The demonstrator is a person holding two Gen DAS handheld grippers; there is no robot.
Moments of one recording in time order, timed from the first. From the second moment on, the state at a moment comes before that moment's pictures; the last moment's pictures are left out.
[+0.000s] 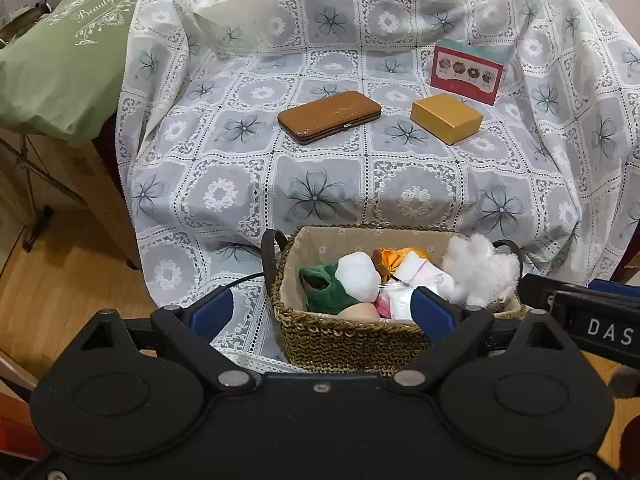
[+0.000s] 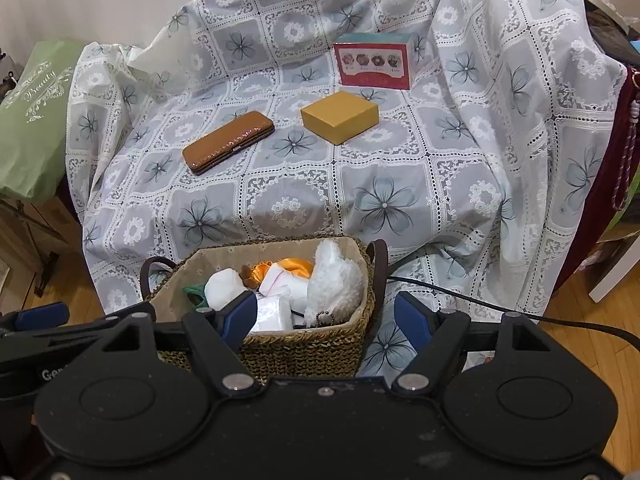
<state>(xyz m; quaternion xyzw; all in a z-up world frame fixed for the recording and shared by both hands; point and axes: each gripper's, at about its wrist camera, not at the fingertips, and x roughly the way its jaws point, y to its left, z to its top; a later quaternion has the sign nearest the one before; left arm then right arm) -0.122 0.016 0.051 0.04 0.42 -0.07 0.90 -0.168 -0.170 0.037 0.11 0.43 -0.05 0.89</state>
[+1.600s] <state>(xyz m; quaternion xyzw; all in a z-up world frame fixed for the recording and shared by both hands) -0.130 0.019 0.048 0.03 0.42 -0.07 0.90 -0.169 -0.171 0.036 0.11 0.44 -0.06 0.89</state>
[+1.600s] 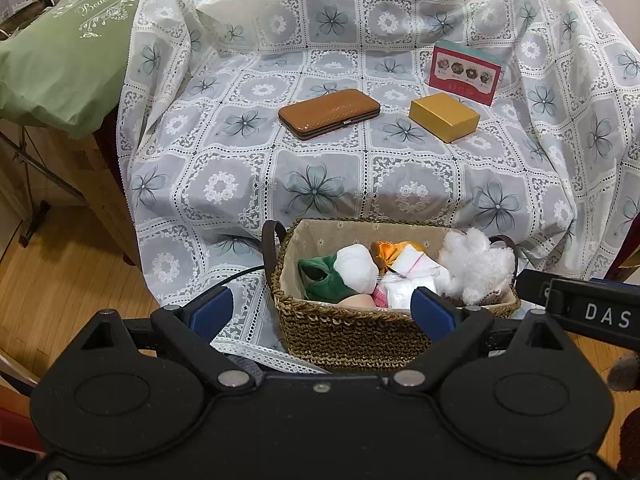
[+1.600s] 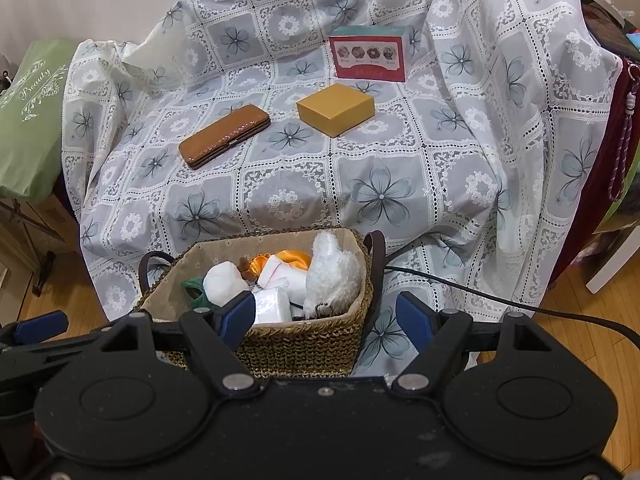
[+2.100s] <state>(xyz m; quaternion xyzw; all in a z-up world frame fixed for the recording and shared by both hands) -0.132 0.020 0.046 0.03 0.43 -0.07 0.90 -0.169 -0.170 0.036 0.11 0.44 -0.06 0.89</state>
